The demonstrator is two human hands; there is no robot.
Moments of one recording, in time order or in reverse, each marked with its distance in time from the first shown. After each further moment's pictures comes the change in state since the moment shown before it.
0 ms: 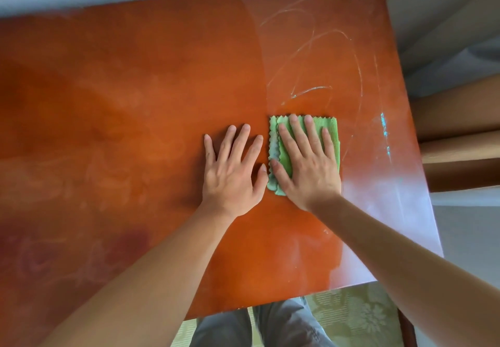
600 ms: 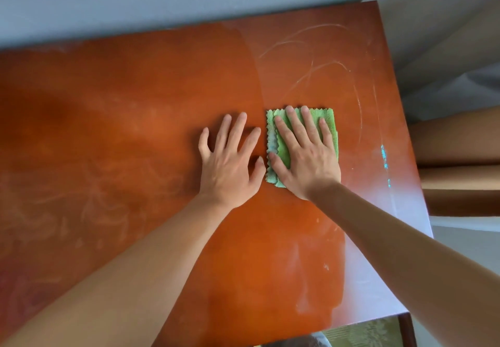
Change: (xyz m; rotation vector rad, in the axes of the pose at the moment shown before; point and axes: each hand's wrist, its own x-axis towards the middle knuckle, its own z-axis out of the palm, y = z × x) left_hand 0.078 -0.022 -0.006 -0.018 -0.012 -0.015; right_hand 0.079 0.018 -0.013 -0.062 -0.015 -0.022
